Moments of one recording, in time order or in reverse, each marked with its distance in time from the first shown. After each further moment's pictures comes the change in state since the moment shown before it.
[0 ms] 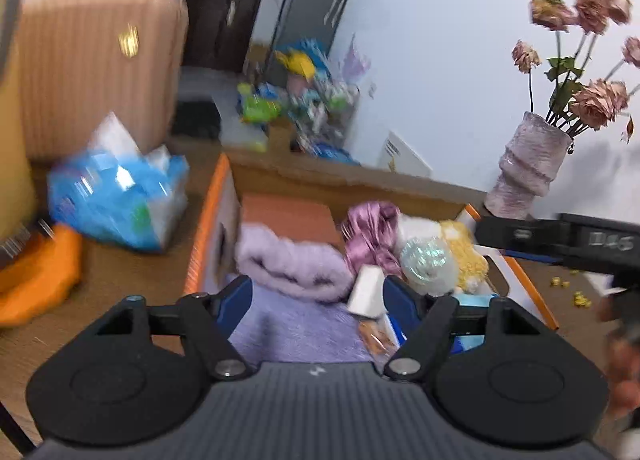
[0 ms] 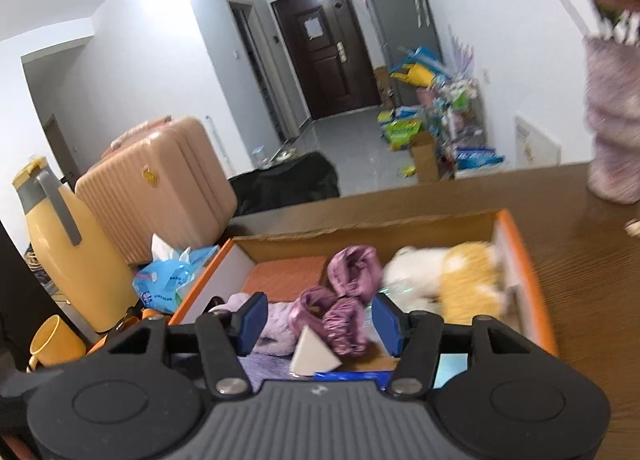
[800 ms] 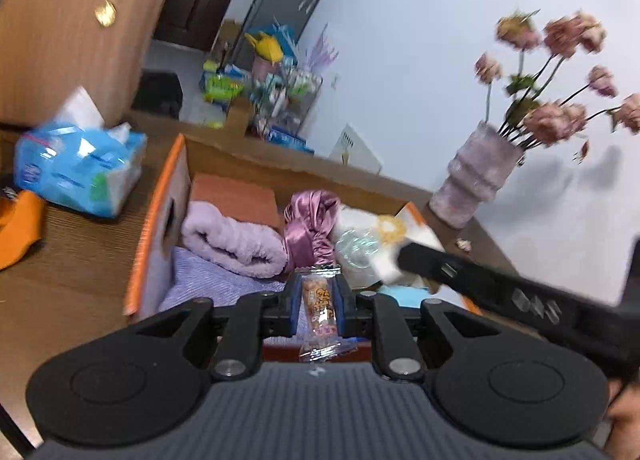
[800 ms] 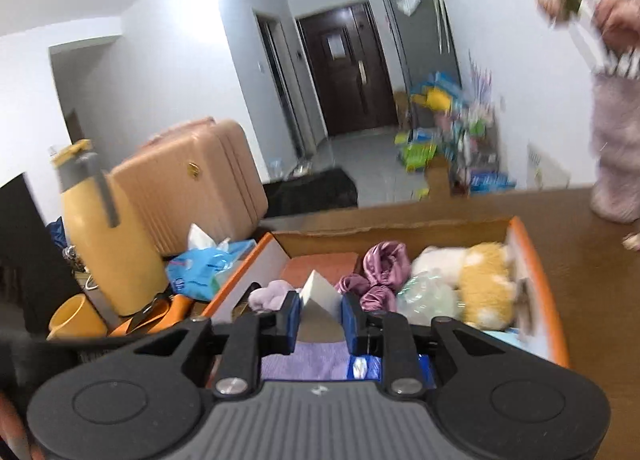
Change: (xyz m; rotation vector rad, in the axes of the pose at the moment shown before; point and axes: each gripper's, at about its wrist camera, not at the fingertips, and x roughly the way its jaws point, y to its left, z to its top) left arm 0.002 -0.001 -0.001 -0.117 0.082 -0.196; right arm -0.009 0.030 -0.024 -0.043 -0.030 0.048
